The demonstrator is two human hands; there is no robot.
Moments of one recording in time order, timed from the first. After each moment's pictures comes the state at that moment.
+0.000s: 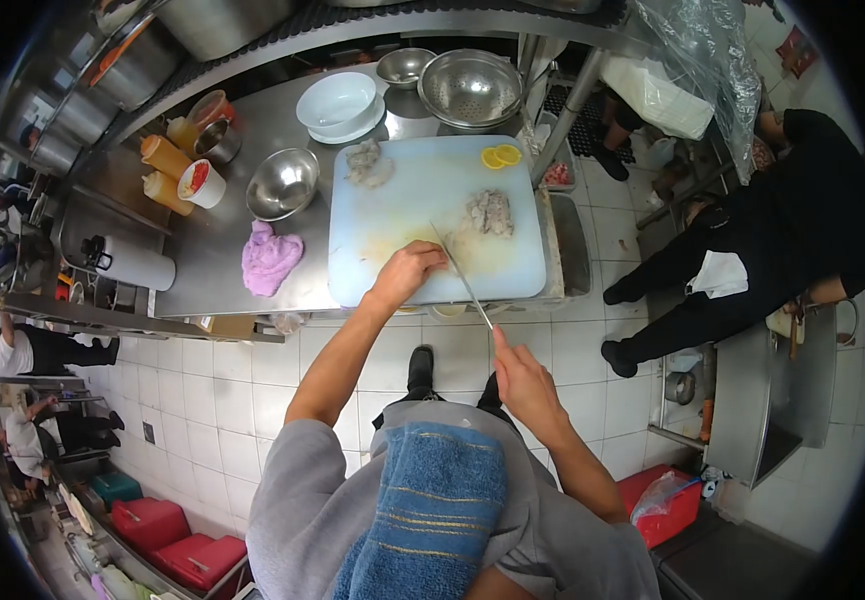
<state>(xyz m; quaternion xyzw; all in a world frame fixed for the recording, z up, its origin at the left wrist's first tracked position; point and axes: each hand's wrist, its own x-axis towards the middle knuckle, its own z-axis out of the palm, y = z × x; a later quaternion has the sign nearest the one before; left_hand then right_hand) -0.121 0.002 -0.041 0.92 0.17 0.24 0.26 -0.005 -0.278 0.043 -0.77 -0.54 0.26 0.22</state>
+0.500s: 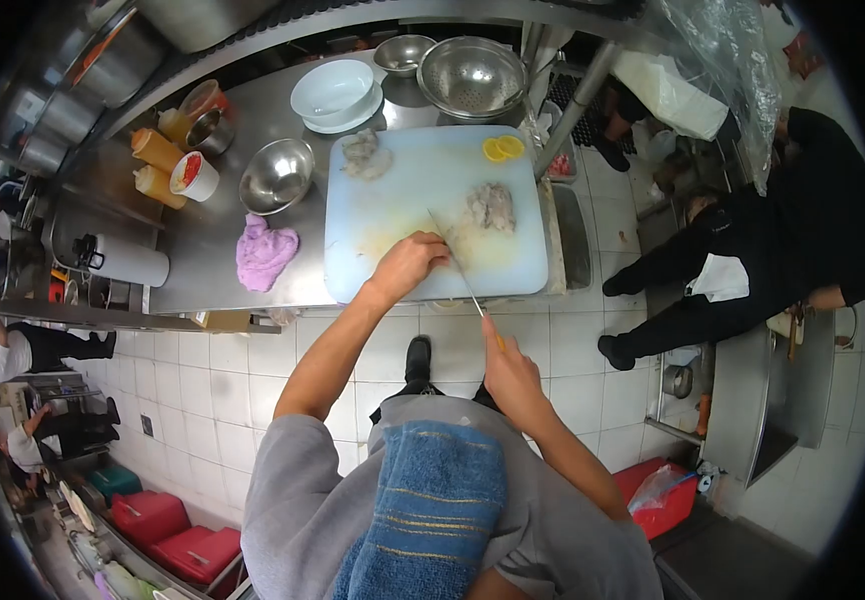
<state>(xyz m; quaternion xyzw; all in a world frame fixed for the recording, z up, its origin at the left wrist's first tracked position) -0.113 0.006 -0.027 0.93 0.17 0.17 0.26 -0.015 -0.254 0.026 -0.79 -0.53 0.26 0.13</state>
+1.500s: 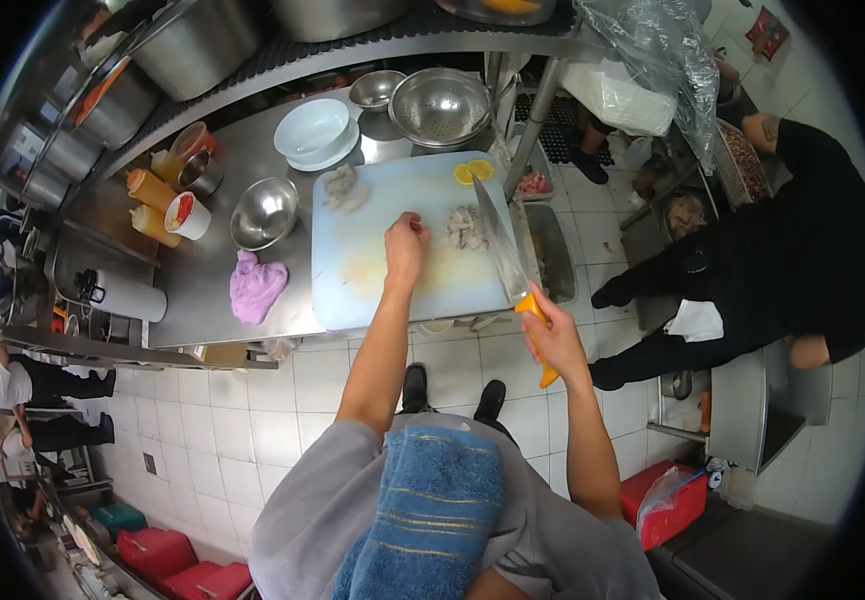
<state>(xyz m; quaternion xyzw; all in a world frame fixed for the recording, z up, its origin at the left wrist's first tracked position) -0.033 0.030 -0.052 0.75 0.46 0.35 0.33 0.084 -0.252 0.042 -0.68 -0.27 0.44 0.52</state>
